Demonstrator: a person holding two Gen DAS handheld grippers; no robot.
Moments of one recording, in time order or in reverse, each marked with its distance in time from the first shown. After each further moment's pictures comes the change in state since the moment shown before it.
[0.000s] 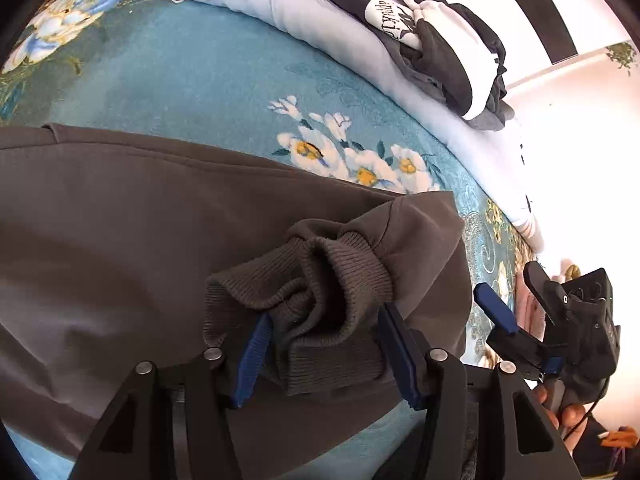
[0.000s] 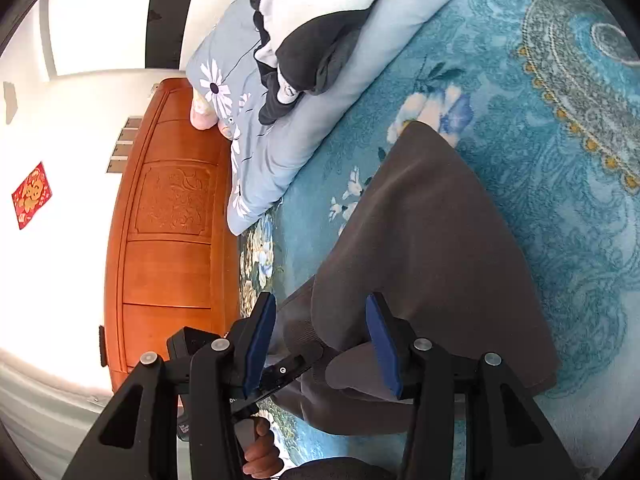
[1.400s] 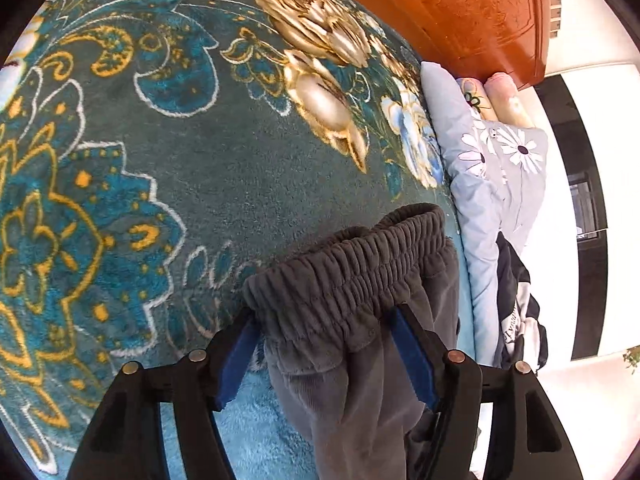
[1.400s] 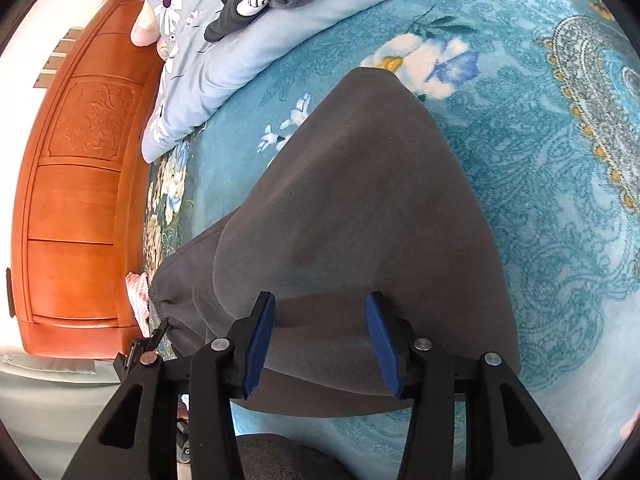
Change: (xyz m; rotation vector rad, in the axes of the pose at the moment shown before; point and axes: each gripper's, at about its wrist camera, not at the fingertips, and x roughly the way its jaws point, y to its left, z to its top) left arm -0.122 0.240 -0.090 -0.796 -0.630 -0.019; right arm 0.052 0.011 -0.015 -0.124 0.200 -0.369
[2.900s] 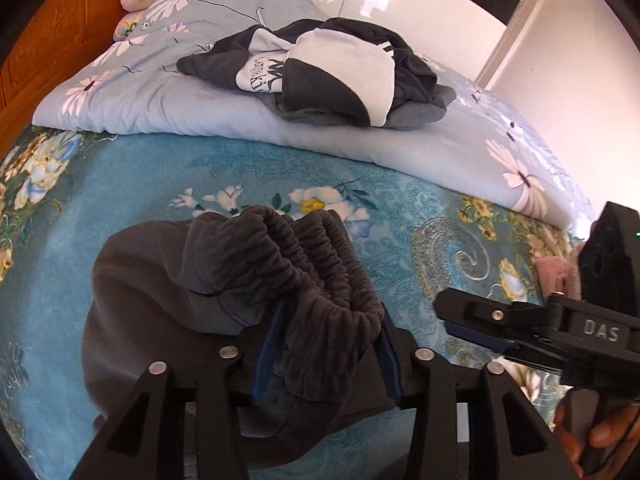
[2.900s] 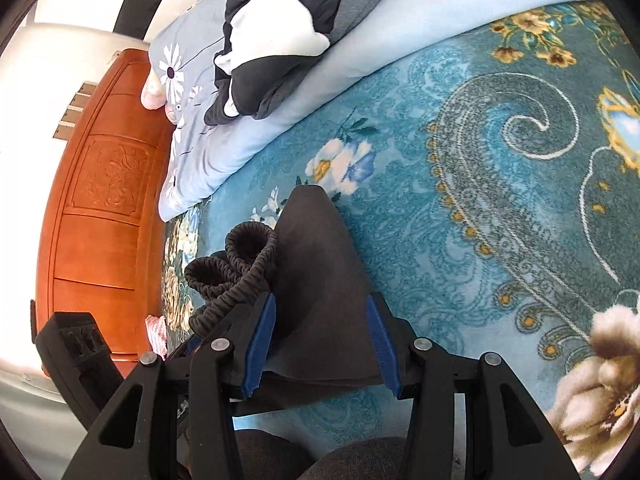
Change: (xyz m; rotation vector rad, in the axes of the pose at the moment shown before) left arm 0.044 -0.303 -0.295 1.033 0.345 -0.047; right arm -0.099 -0.054 0.011 0.031 -0.185 0.046
